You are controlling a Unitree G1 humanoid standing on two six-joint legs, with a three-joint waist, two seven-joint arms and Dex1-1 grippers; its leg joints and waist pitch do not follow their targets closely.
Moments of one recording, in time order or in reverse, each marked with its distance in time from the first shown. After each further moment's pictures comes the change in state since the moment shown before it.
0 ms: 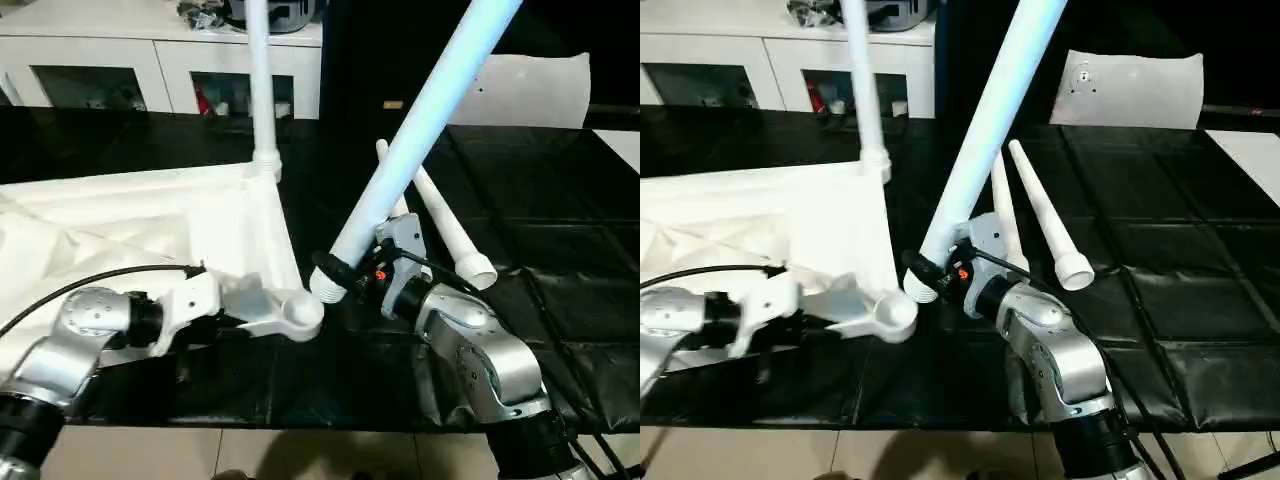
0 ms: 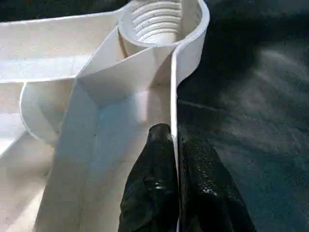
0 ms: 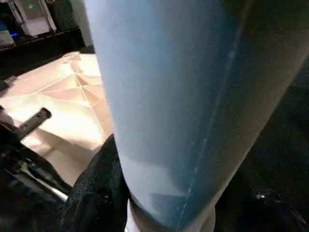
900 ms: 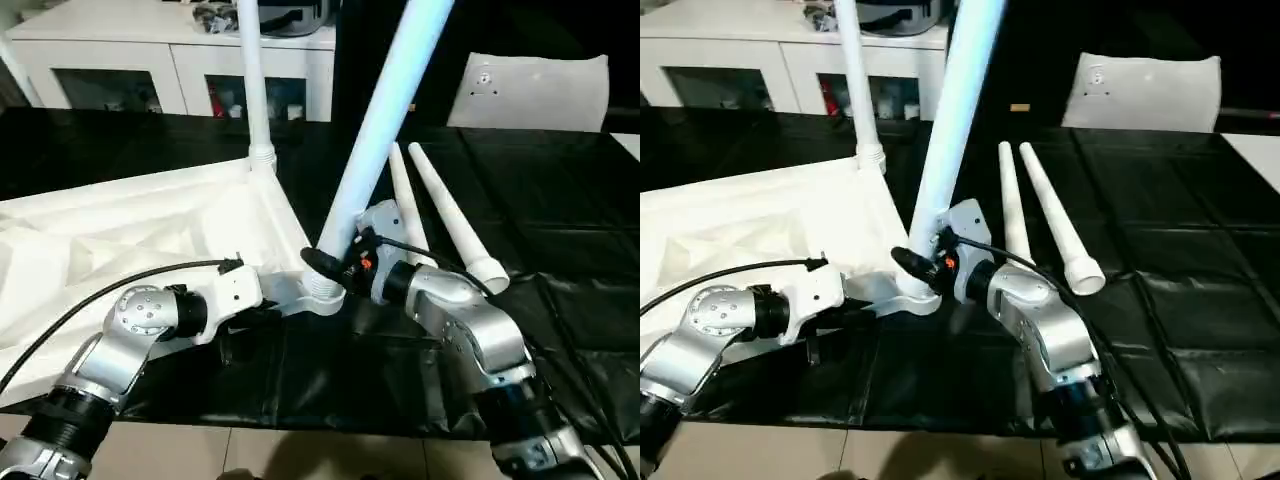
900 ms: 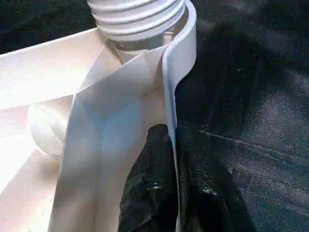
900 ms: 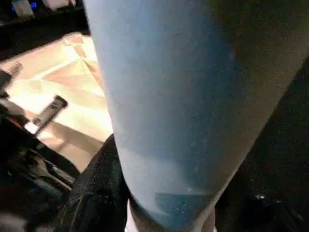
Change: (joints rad) left arm -0.030 -0.105 -0.032 0.006 0.104 -0.054 0.120; right arm -0.149 -0.035 0.057 0.168 -0.062 -0.015 0.068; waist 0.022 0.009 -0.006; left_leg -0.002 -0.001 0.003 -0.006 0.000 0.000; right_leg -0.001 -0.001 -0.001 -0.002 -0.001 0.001
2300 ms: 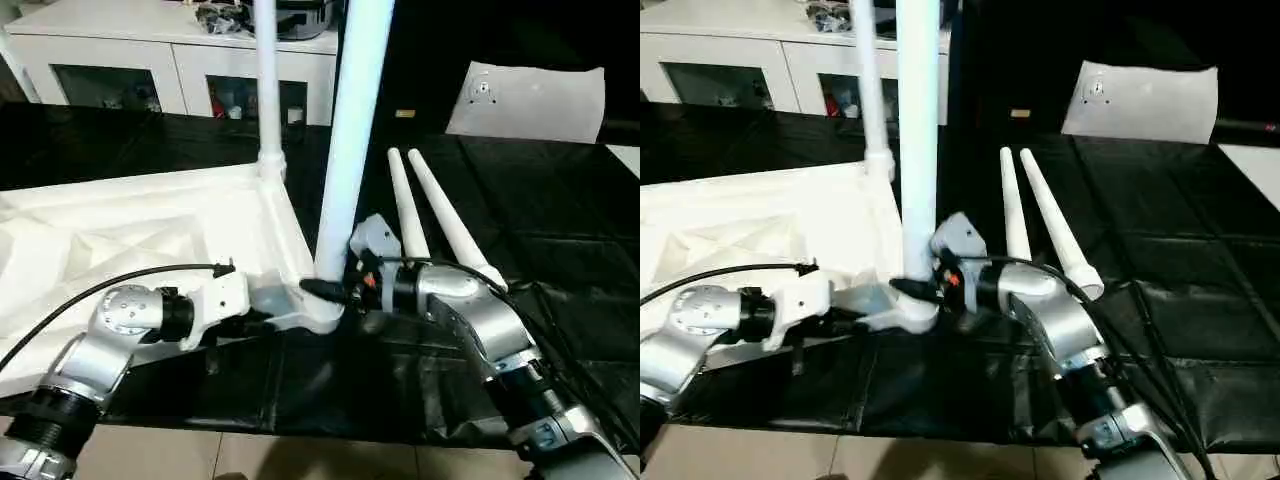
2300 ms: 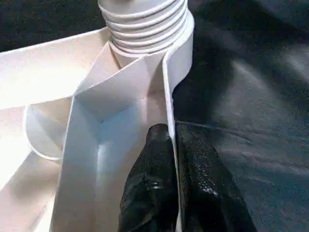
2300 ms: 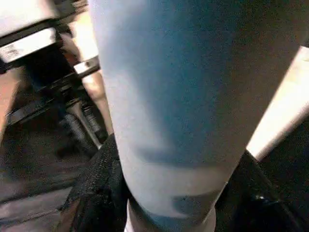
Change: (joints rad) left arm -0.014 0.067 -0.004 0.048 -0.058 -0.082 -0.202; right arm -0.028 -0.112 0.097 0.107 -0.025 -0.159 0.362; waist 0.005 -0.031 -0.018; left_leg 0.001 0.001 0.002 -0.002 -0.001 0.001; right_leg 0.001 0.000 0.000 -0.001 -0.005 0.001
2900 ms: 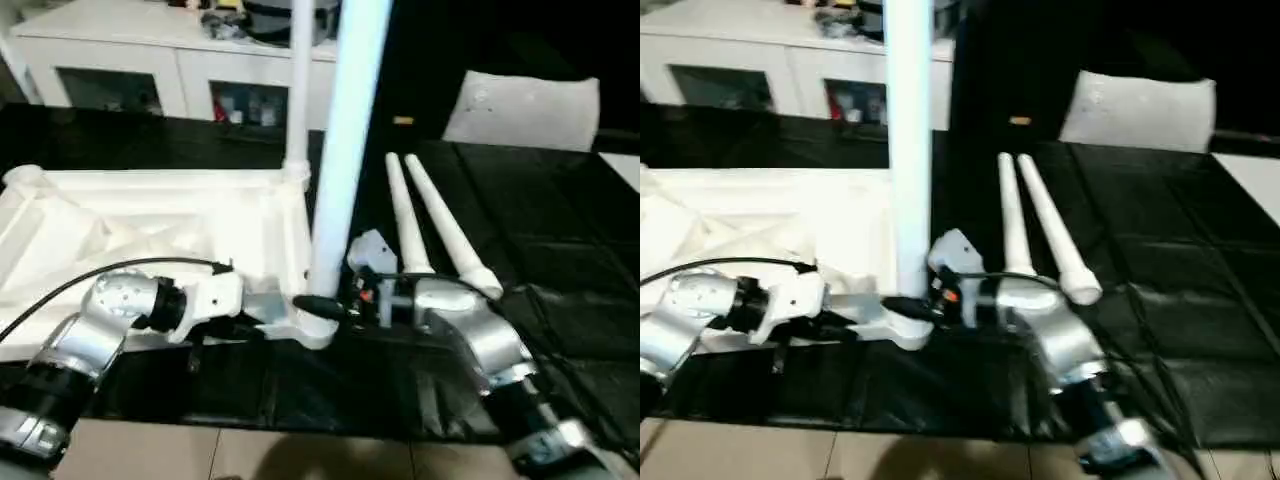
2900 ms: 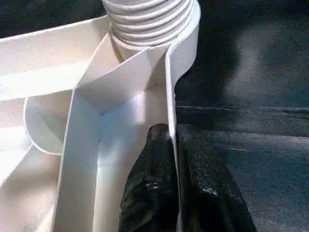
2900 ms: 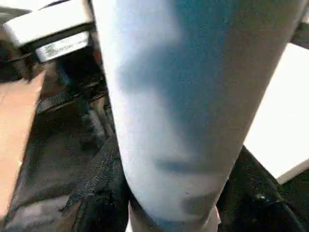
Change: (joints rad) left arm -0.067 0.039 -0.023 0.088 0.031 -0.032 -0.044; right arm 0.028 0.093 -0.014 0.055 -0.005 -0.062 -0.056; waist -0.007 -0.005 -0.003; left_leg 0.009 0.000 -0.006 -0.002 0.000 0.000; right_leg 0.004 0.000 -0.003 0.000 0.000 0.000
